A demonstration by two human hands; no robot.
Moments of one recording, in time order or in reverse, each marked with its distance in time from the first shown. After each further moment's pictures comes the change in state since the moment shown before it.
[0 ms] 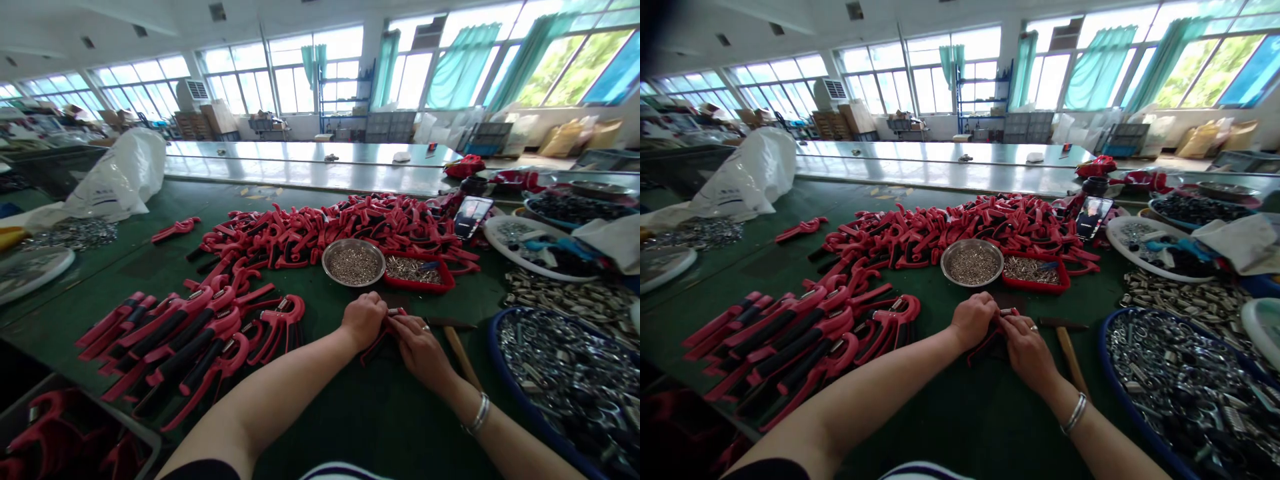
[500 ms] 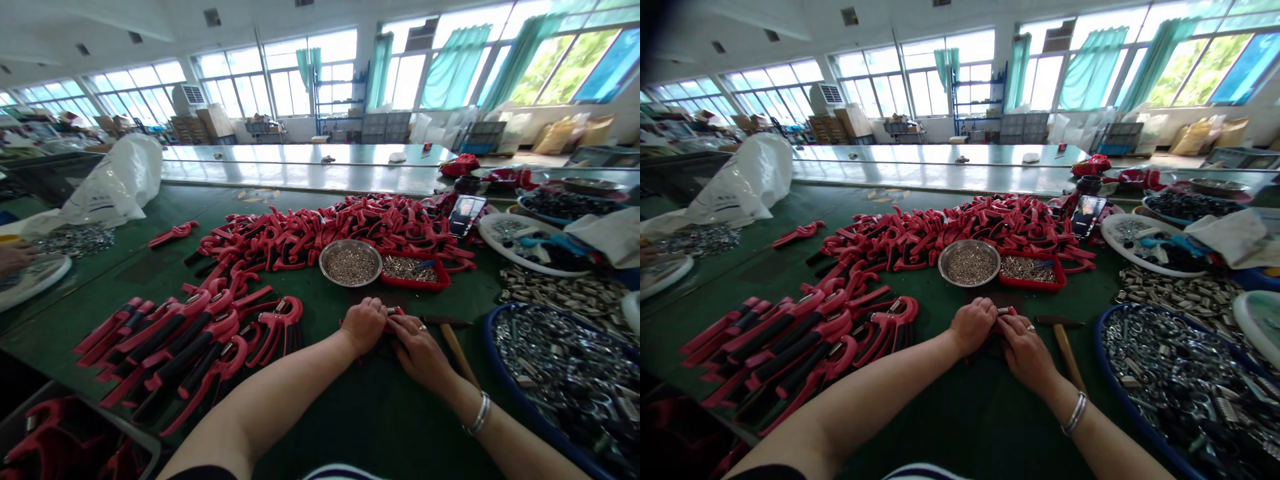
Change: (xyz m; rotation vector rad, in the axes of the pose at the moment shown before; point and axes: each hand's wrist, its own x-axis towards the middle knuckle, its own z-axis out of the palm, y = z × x) left_hand -0.004 0.010 0.000 0.169 -0.068 0.107; right_hand -0.003 -0.004 -0.007 -0.015 -0.072 0.024
